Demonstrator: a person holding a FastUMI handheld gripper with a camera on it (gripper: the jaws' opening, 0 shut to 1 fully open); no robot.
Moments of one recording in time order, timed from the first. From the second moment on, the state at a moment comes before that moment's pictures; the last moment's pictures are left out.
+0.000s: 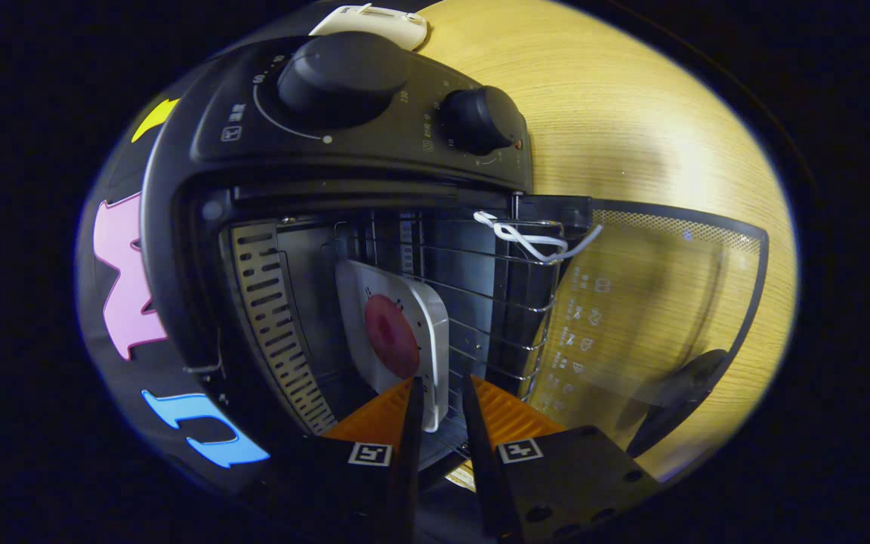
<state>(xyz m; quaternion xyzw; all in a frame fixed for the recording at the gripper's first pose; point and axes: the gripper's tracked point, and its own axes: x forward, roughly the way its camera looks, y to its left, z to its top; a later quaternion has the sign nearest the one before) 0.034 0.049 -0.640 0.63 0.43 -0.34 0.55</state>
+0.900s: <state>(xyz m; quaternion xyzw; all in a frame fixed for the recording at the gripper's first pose) -0.122 0.050 -0.555 0.14 0.54 -0.08 0.82</state>
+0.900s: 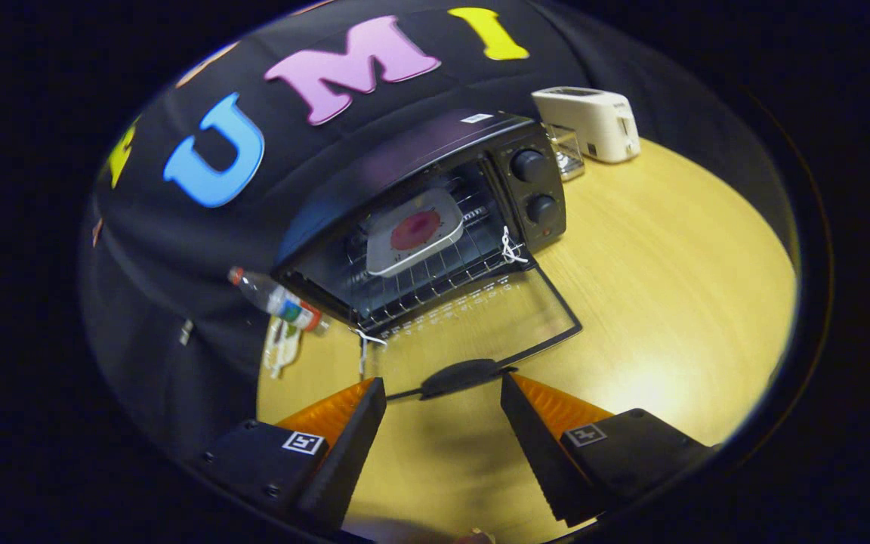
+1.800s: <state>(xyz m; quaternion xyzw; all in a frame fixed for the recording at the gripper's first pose) -0.131 0.047 -0.657 -0.02 0.60 -0.02 0.80</state>
